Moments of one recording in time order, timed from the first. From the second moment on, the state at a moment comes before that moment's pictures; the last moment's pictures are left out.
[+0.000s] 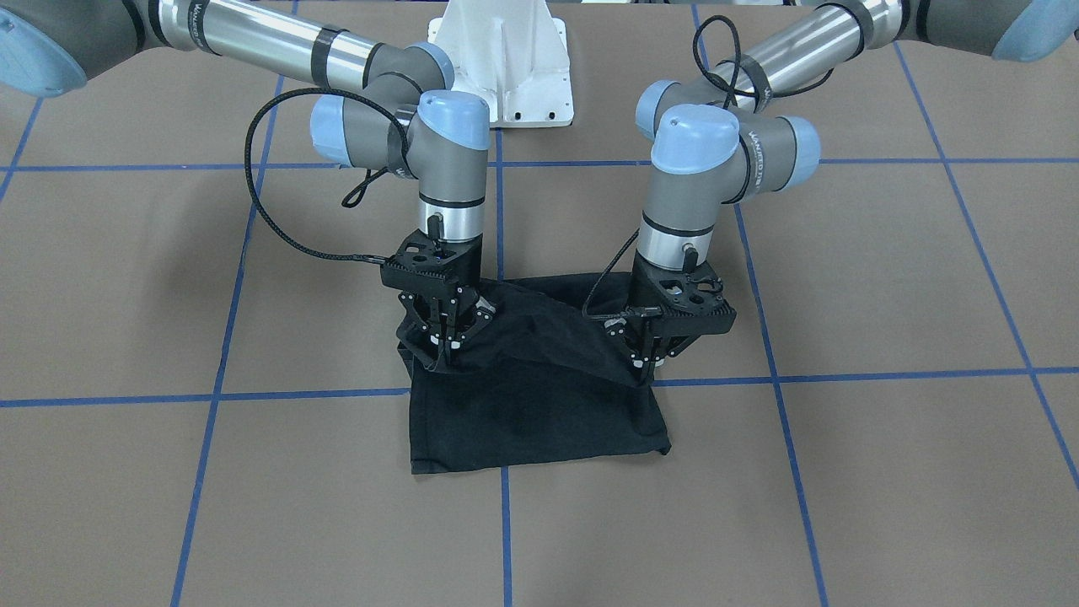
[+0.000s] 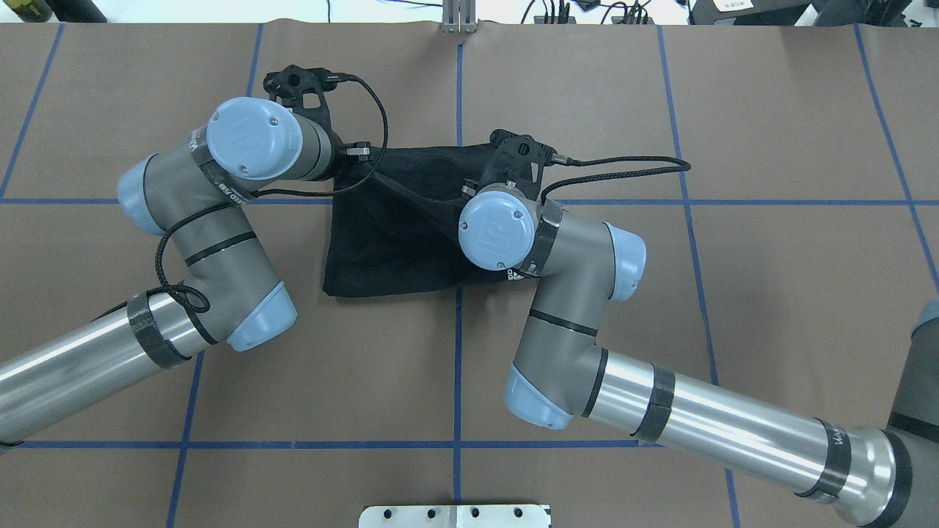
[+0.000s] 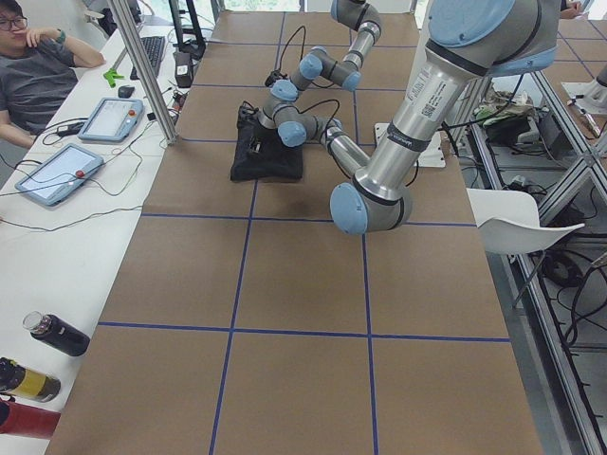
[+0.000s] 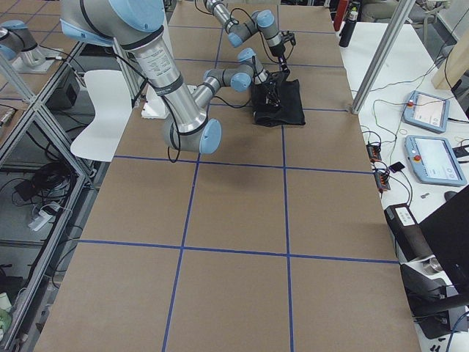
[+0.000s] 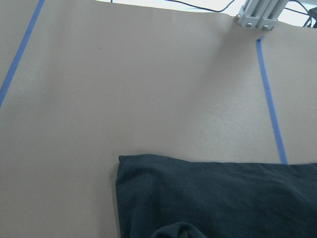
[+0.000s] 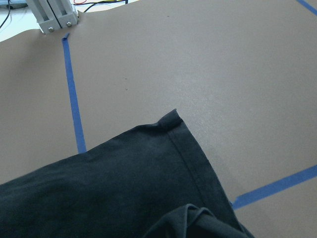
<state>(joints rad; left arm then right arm) -0.68 -2.21 -1.50 -1.96 -1.59 -1.20 0.48 -0.80 1.43 -1.40 1.28 1.60</state>
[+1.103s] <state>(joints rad) -0.71 -2.22 -1.46 -2.00 -1.59 -1.13 0.52 -0.80 1.41 -1.39 1.32 1.56</state>
